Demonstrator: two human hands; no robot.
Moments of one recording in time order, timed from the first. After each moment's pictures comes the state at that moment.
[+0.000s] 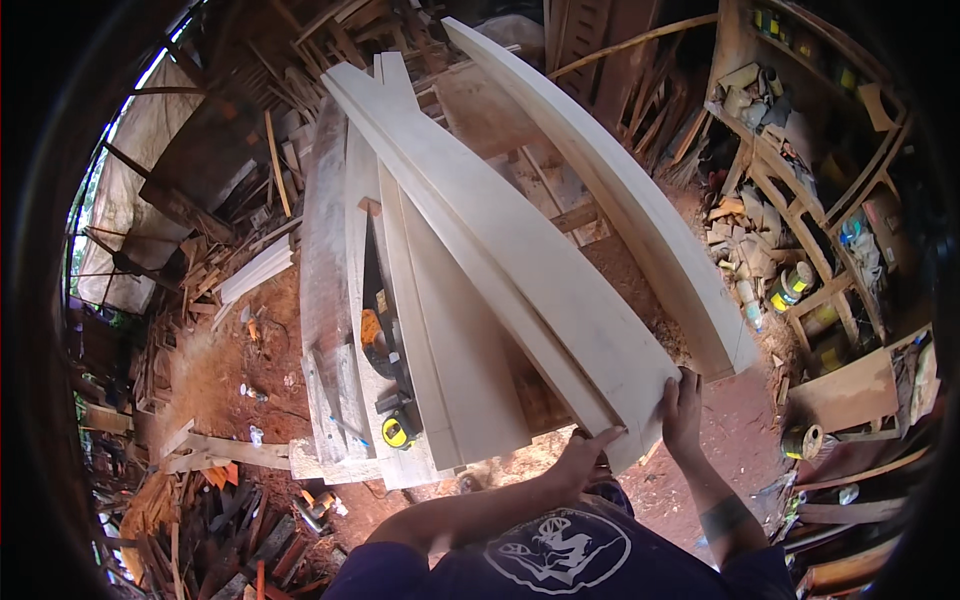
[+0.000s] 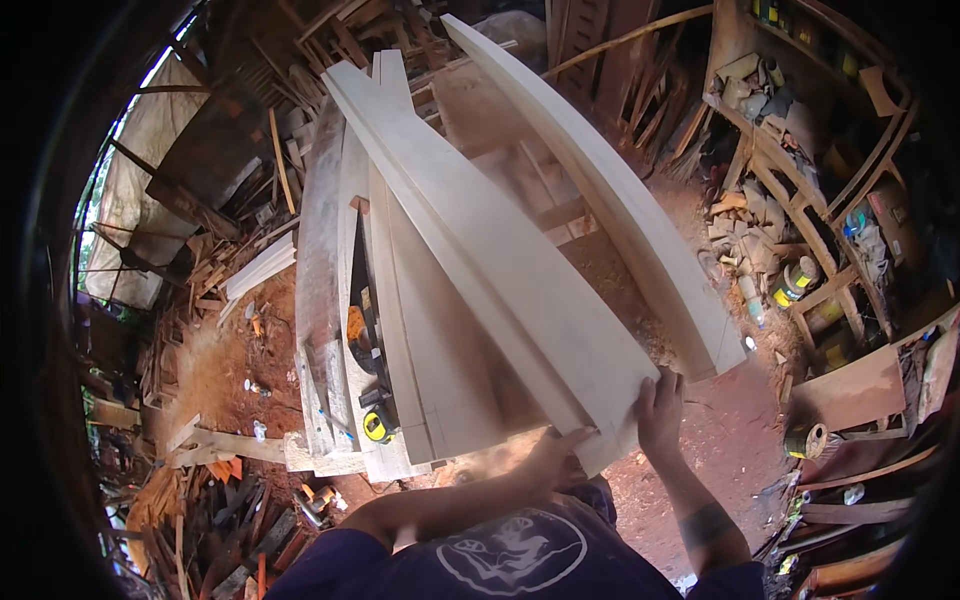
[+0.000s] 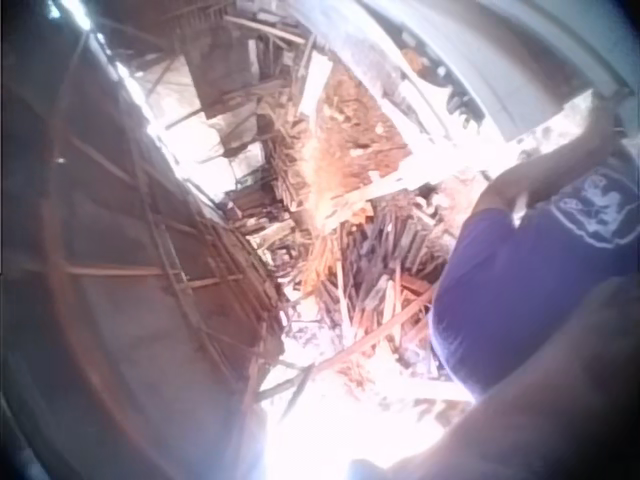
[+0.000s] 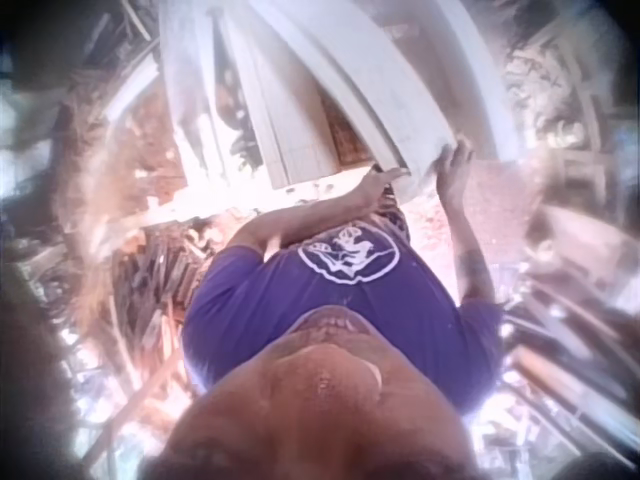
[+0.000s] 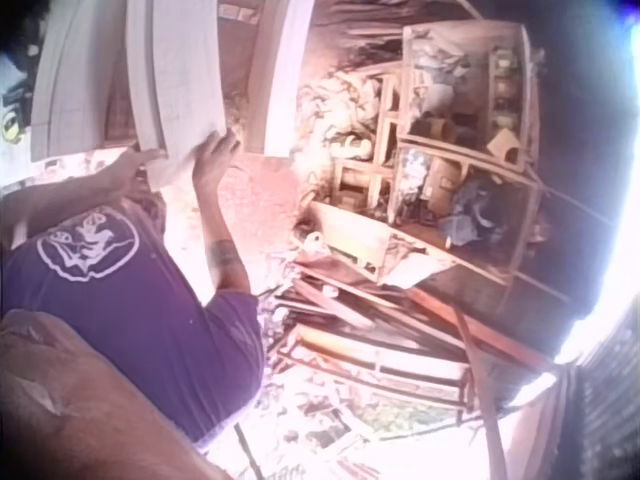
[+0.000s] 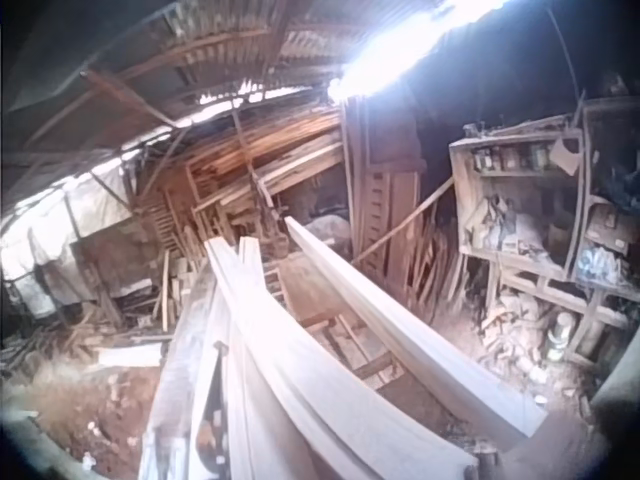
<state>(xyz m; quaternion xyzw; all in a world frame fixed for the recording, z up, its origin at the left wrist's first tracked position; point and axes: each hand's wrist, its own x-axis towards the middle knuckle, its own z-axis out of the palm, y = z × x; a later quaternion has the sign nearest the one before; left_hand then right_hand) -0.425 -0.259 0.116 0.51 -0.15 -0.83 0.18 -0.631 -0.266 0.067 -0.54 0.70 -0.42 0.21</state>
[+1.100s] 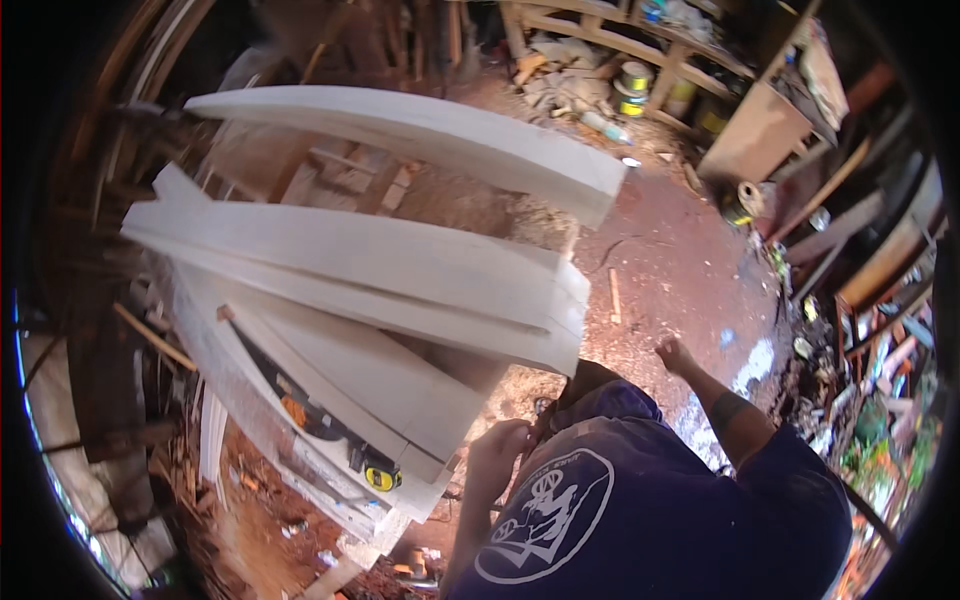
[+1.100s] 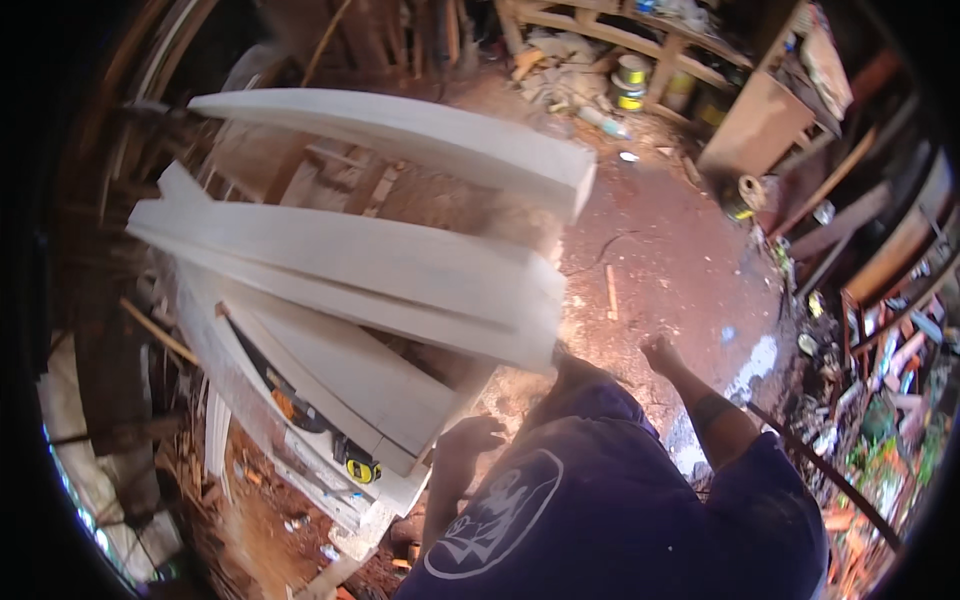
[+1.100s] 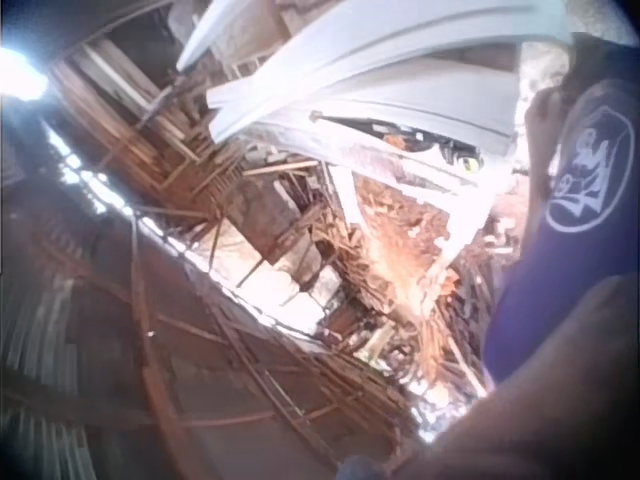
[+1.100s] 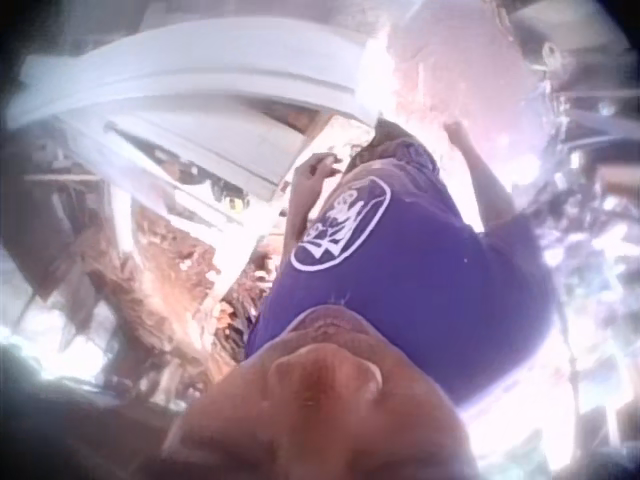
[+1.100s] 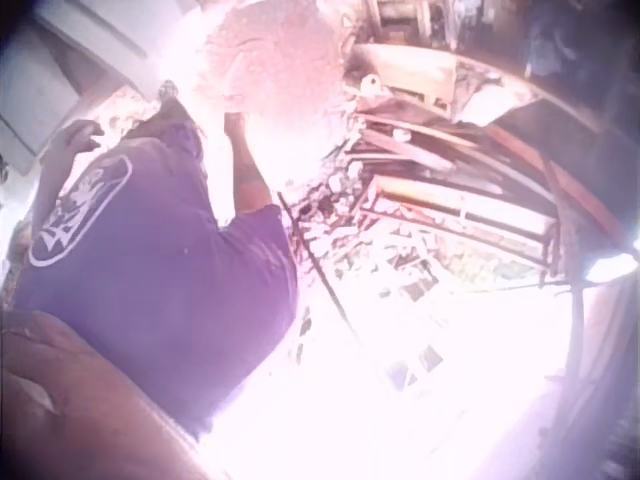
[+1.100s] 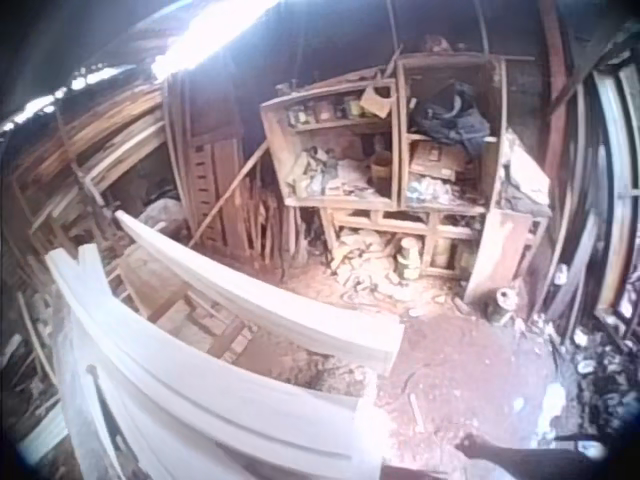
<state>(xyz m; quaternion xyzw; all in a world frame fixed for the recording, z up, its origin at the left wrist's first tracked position) -0.310 -0.233 0.128 0.42 -0.67 -0.61 0.04 -0.675 0.049 -0.246 -0.29 0.89 -0.20 0.27</state>
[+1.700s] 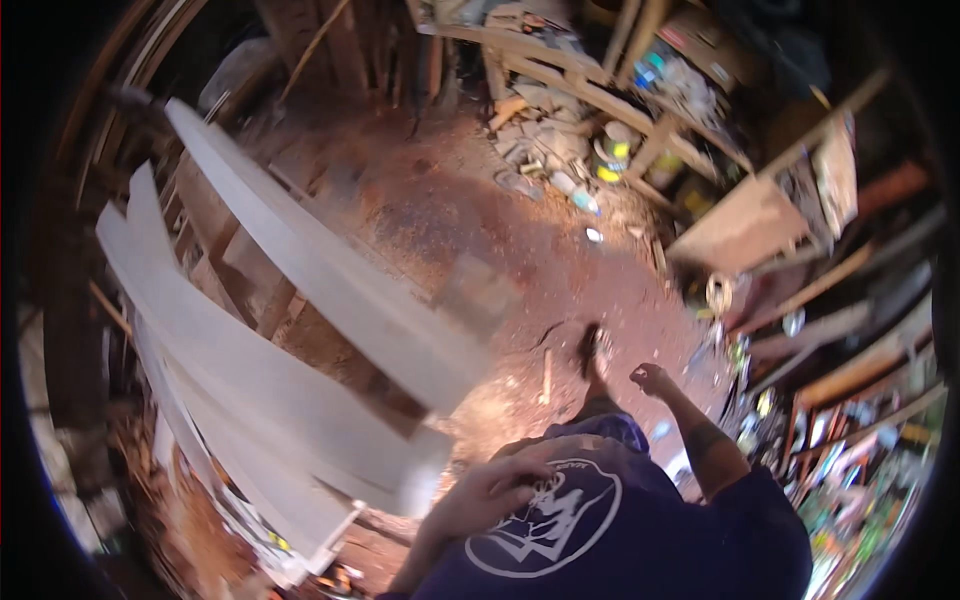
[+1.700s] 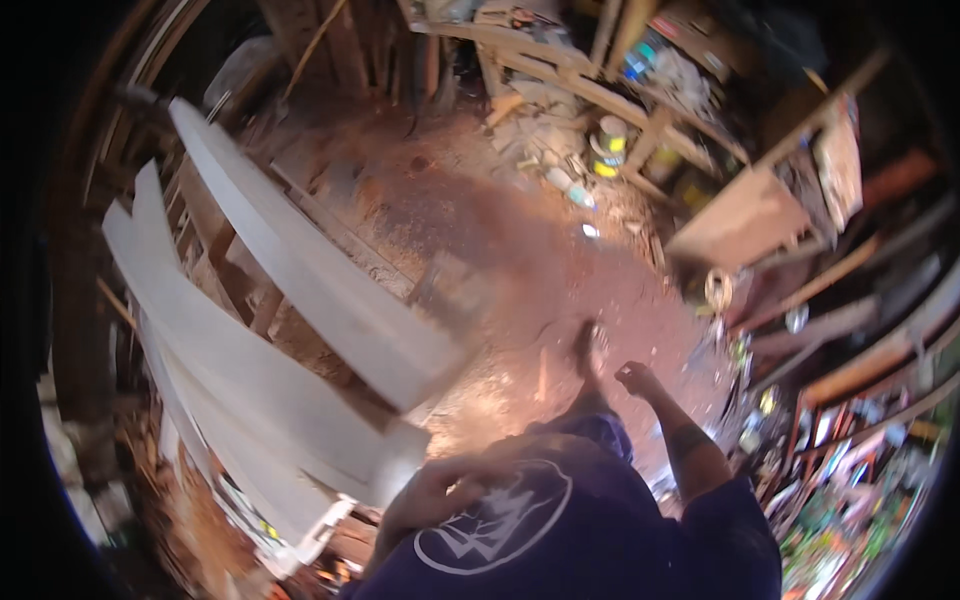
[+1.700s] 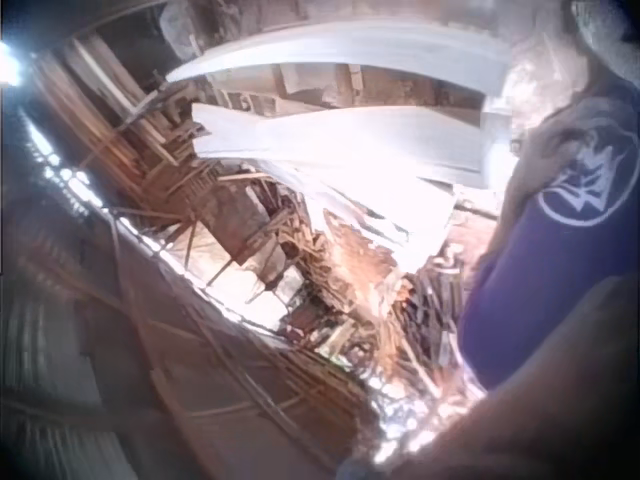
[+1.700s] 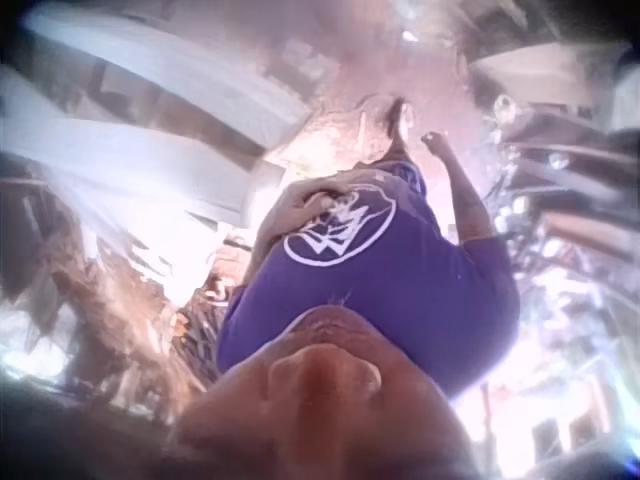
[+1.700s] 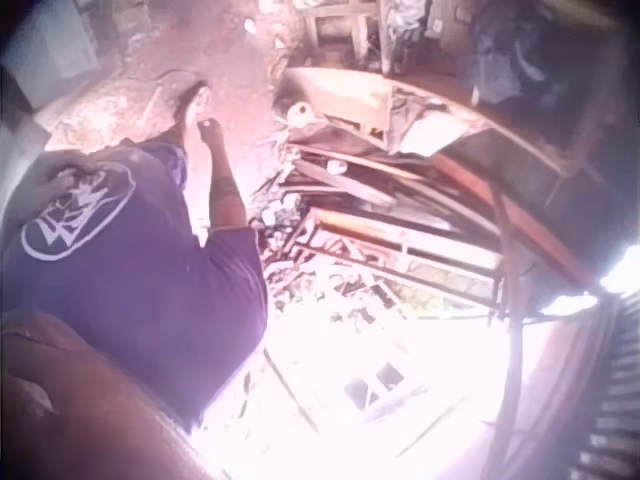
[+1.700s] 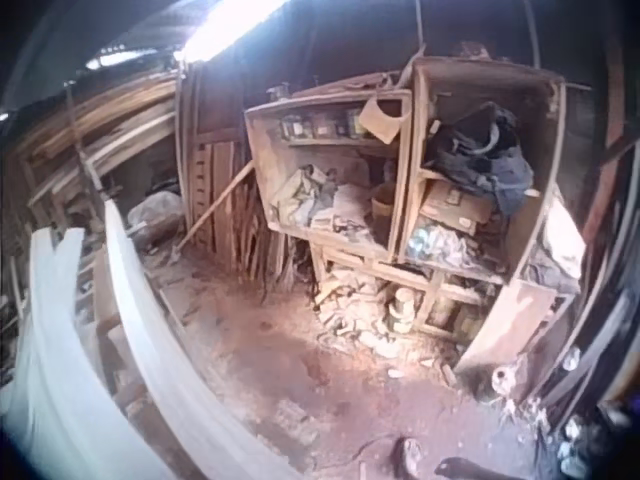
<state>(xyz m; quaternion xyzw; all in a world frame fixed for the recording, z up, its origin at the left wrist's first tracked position) -0.659 -0.271 0.169 0.26 -0.57 -0.78 -0.04 -1.046 -0.040 -0.231 -0.29 0.83 -0.13 0.45</state>
